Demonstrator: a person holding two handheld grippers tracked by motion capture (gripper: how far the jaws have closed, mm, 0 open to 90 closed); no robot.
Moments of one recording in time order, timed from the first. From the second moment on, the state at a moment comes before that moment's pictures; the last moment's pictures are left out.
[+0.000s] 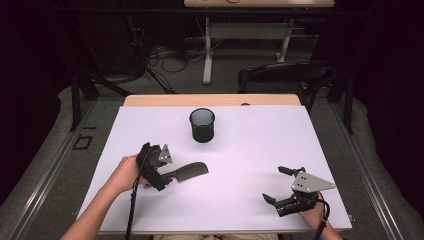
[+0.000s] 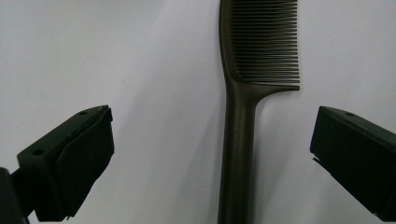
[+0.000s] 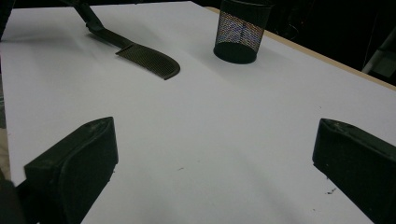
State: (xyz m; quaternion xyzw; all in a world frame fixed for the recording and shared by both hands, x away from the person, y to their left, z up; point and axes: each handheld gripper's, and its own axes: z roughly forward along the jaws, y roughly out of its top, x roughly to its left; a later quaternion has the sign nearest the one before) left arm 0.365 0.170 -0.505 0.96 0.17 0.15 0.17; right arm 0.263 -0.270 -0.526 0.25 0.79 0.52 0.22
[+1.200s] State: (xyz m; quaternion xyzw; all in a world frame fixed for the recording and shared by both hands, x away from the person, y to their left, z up) left arm 0.381 0.144 -0.522 0.99 0.10 0.08 0.06; right arm 0.264 -0.270 -0.527 0.25 0.79 0.51 0.22
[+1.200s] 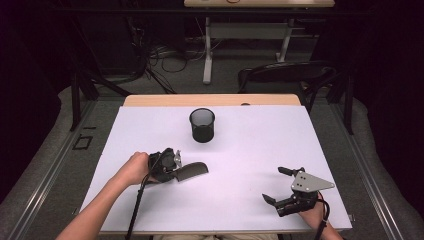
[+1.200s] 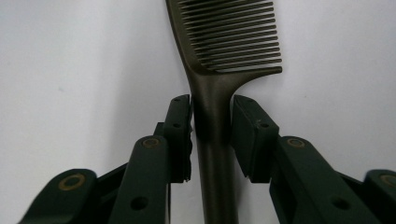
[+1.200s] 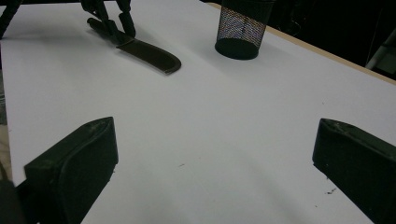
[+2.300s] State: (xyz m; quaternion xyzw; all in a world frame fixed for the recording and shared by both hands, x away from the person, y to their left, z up) left arm 0.370 0.159 -0.490 0.96 0.17 0.09 0.20; right arm 0.265 -0.270 -0.527 0.25 0.79 0.51 0.22
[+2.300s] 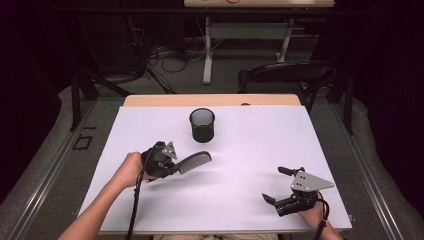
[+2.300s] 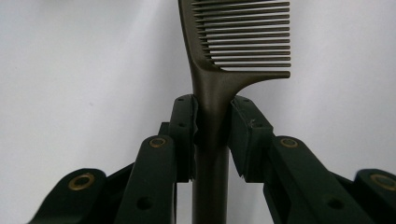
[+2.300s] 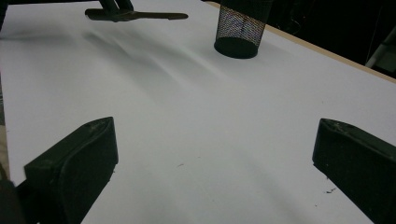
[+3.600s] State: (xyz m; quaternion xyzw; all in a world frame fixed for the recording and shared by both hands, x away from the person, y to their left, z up) left arm 0.357 0.177 -0.487 0.88 0.27 0.15 0.37; right arm 0.264 -0.271 -0.527 0.25 0.79 0.51 0.22
